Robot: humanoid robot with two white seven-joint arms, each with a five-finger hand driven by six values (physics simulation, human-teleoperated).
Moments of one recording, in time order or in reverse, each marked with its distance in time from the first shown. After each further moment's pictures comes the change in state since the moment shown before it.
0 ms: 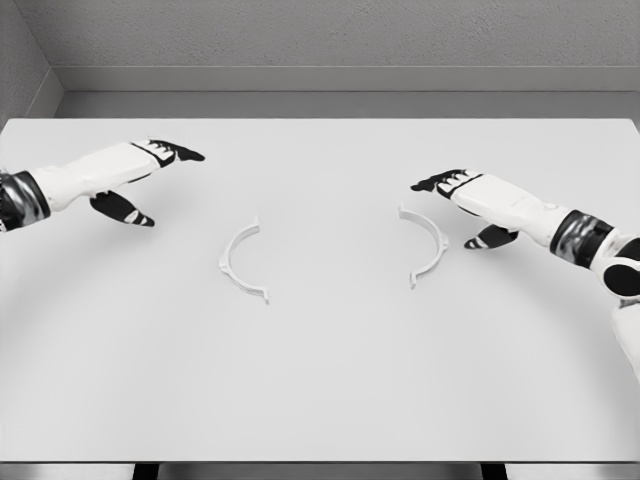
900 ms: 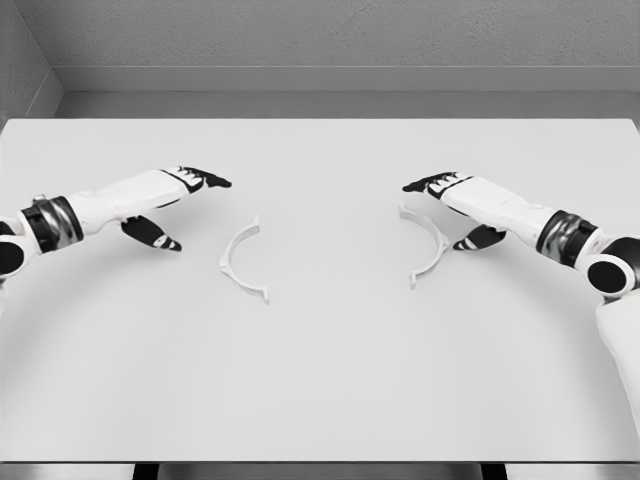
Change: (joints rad) left arm 0.057 -0.069 -0.002 -0.008 -0.010 0.000 -0.003; right arm -0.026 0.041 0.006 0.066 0.010 0.000 0.000
